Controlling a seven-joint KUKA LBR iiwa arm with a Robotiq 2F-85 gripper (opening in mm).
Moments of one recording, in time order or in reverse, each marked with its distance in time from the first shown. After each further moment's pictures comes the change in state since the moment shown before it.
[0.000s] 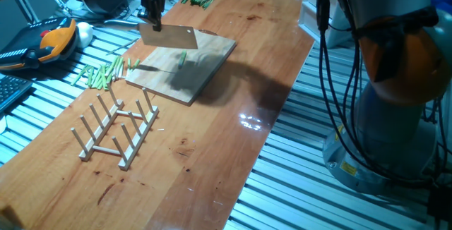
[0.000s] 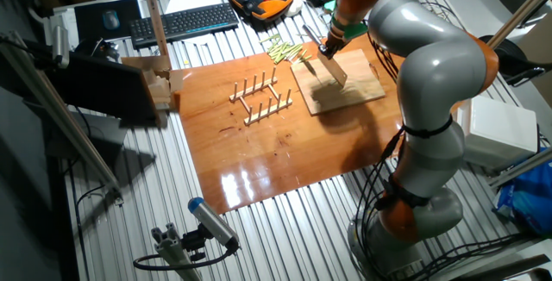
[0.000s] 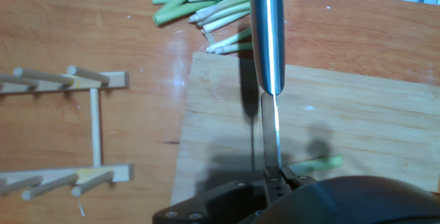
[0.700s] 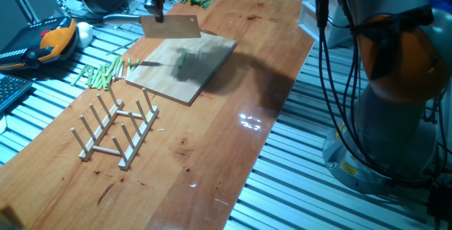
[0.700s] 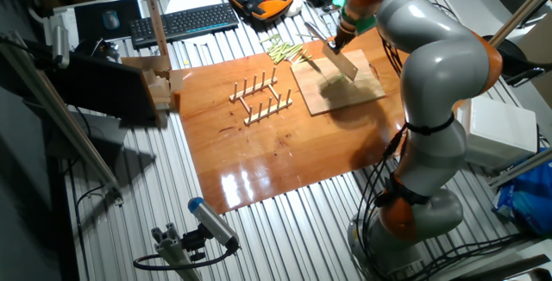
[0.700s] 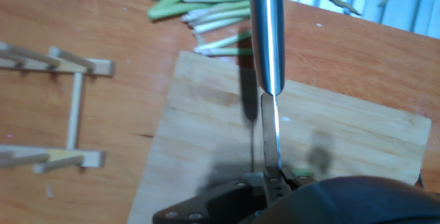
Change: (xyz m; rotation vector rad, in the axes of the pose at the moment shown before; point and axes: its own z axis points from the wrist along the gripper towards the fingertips) arm -0.001 -0.036 0.003 -0.025 -0.023 -0.116
